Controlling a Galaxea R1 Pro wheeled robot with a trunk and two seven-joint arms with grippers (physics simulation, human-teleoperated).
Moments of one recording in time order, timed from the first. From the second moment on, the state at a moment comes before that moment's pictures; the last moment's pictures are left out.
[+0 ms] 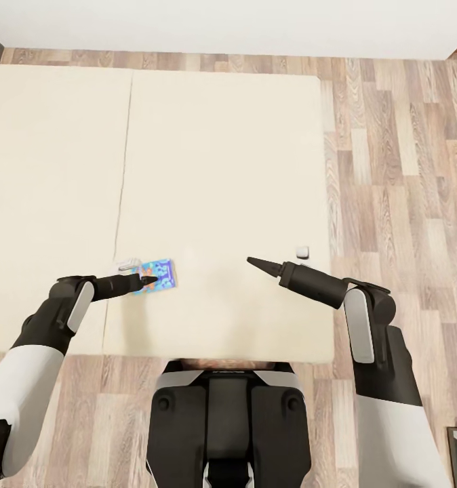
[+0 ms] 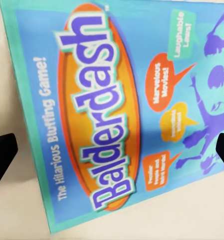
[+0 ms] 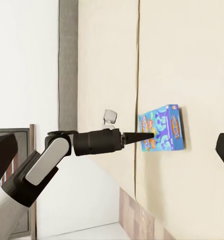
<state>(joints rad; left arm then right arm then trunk) -0.94 0.22 0.05 -0.90 0.24 0.77 -0.43 -0.72 0.09 -0.15 -1.55 -0.37 1.03 0.84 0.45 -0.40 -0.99</state>
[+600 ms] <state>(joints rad) -0.94 0.22 0.05 -0.90 0.24 0.77 -0.43 -0.72 0.09 -0.16 -1.55 -0.38 1.03 0.85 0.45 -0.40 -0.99</state>
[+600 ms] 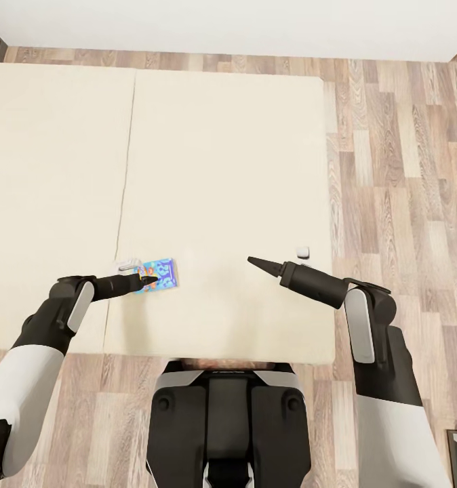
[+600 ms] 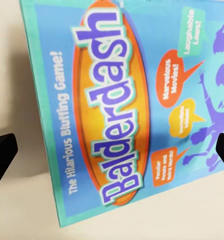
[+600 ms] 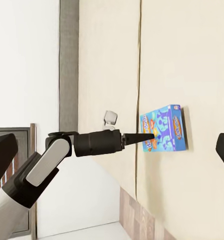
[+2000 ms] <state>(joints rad) -0.94 0.22 0.05 -0.90 0.24 0.77 -0.43 -0.72 0.09 -0.16 -1.55 -0.38 1.03 0.85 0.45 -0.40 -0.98</state>
